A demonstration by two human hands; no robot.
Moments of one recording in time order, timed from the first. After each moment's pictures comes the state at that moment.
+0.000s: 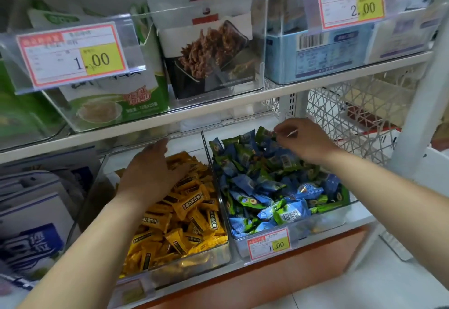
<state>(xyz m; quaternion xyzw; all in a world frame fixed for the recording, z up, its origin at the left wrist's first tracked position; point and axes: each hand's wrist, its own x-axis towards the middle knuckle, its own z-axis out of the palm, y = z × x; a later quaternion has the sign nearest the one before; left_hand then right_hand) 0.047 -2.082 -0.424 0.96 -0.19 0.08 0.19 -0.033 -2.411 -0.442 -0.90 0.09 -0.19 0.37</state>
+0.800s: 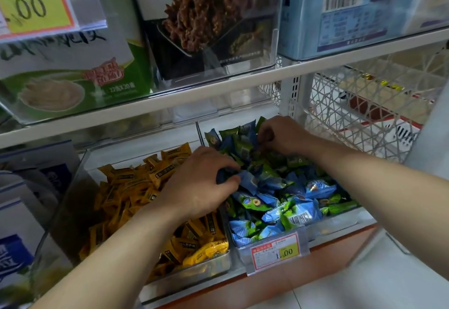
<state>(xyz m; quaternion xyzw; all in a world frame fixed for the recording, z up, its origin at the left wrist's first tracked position) 0.026 -2.146 -0.452 0.88 -0.43 0.00 0.21 0.037 -2.412 -0.480 -0.97 0.03 -0.10 0.23</state>
